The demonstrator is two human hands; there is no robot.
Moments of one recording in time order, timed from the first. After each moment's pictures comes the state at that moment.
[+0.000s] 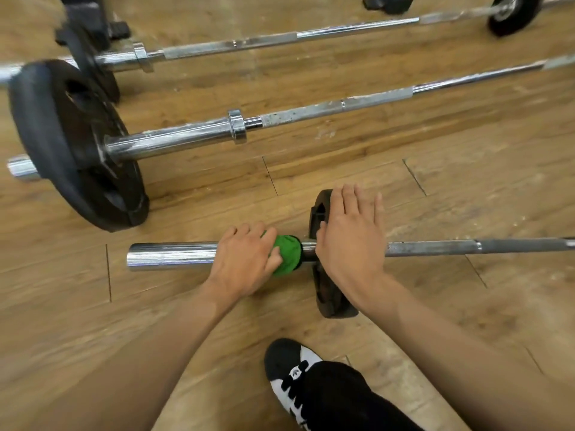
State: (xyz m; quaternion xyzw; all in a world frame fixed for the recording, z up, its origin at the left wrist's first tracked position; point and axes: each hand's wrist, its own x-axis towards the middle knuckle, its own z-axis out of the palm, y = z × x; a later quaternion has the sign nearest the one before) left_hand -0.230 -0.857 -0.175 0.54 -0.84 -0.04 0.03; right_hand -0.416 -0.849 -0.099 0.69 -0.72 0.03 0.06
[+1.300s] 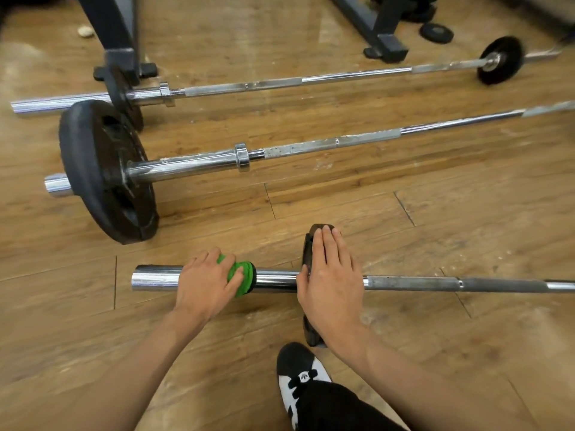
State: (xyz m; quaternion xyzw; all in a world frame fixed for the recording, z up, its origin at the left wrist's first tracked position) left_hand -0.186 -0.831 -0.172 0.66 -0.75 -0.05 0.03; right_hand -0.419 -0.808 -0.114 0.71 -0.69 0.12 0.08
